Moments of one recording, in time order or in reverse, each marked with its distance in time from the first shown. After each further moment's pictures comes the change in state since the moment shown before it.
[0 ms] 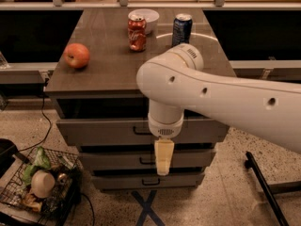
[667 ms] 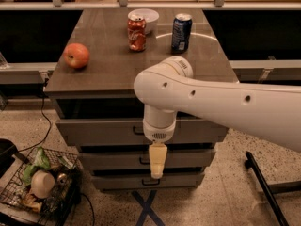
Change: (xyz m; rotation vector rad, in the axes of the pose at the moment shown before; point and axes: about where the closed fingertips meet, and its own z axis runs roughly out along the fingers) arm -0.017 -0.002 0.040 -0.066 -0.038 -0.025
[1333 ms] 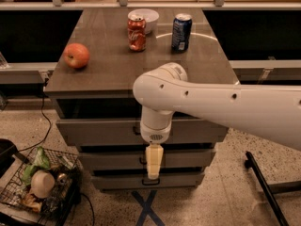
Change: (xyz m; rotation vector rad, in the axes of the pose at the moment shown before) arm -0.010 -0.007 0.029 -0.055 -0.031 -0.020
